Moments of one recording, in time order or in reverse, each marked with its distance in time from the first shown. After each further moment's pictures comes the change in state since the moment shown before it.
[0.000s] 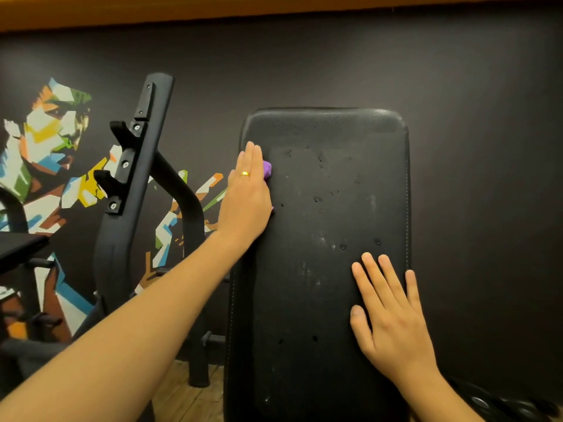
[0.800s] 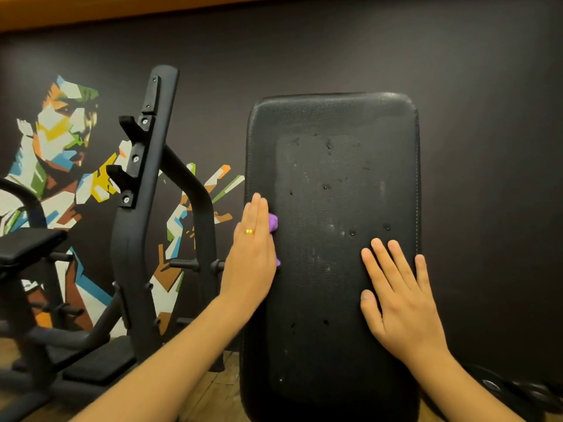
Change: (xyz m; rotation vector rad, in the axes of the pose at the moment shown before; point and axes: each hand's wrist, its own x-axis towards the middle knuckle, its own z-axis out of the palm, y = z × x) left_hand -0.115 -0.004 -0.003 -0.128 -0.177 -0.079; right_hand 0.000 0.000 0.001 0.000 0.031 -0.014
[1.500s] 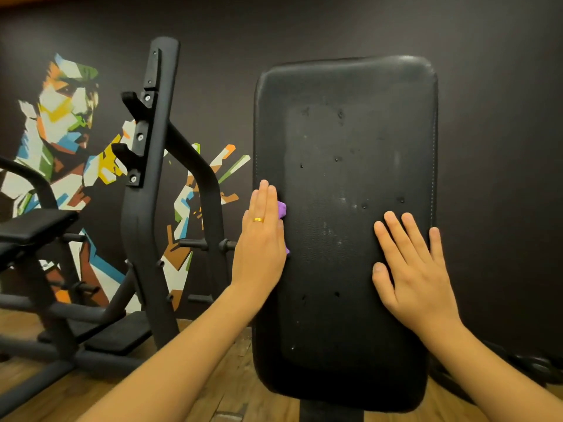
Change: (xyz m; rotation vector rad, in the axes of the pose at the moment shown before) left_hand -0.022 0.002 0.005 0.184 0.003 -0.004; right_hand 0.000 -0.001 -0.001 0.006 -0.006 0.009
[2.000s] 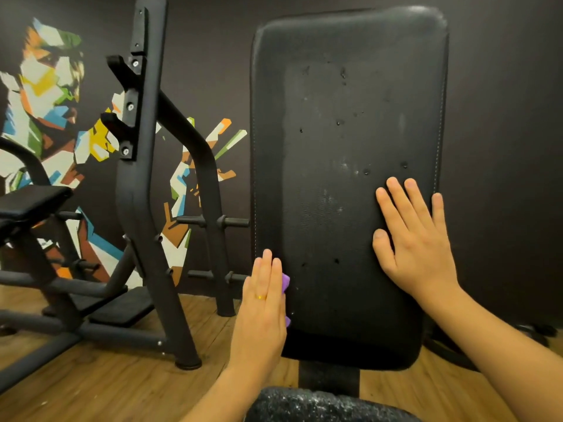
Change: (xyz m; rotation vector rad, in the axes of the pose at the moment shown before) left_hand -0.167 -0.006 0.029 -0.215 -0.127 -0.012; right_hand 0.000 0.000 0.000 -0.012 0.004 0.012
